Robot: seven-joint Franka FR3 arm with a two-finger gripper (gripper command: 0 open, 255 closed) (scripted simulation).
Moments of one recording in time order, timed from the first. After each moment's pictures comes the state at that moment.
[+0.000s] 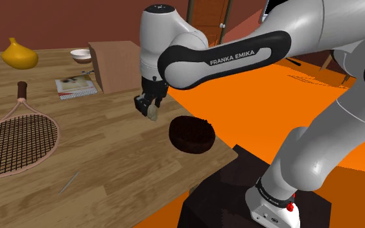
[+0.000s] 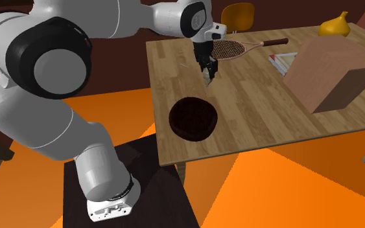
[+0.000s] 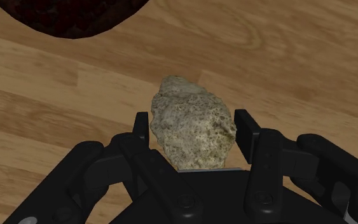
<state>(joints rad) 0.12 -0.17 0.36 -2.11 -0.13 2.09 0.44</state>
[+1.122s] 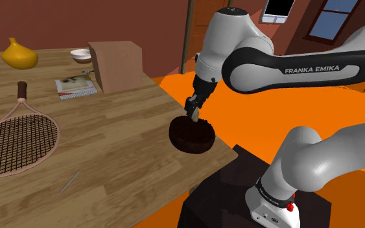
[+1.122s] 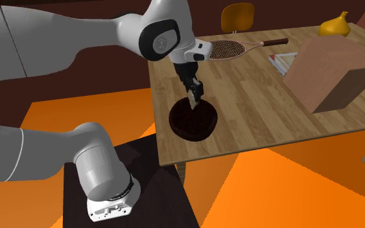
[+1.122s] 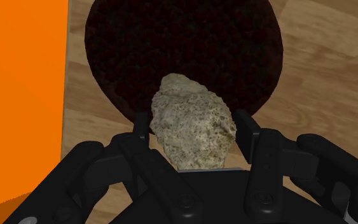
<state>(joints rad) 0.16 -0.69 0.20 -2.53 -0.03 2.02 0.23</state>
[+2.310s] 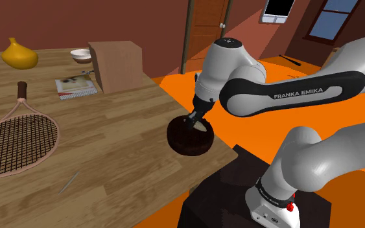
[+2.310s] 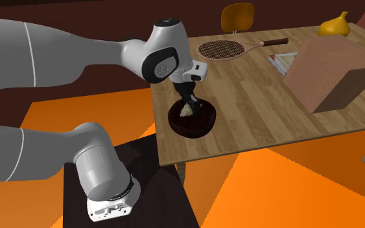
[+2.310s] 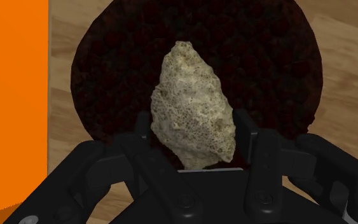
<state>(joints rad) 0.16 -0.69 0.21 -2.70 -0.03 2.19 0.25</state>
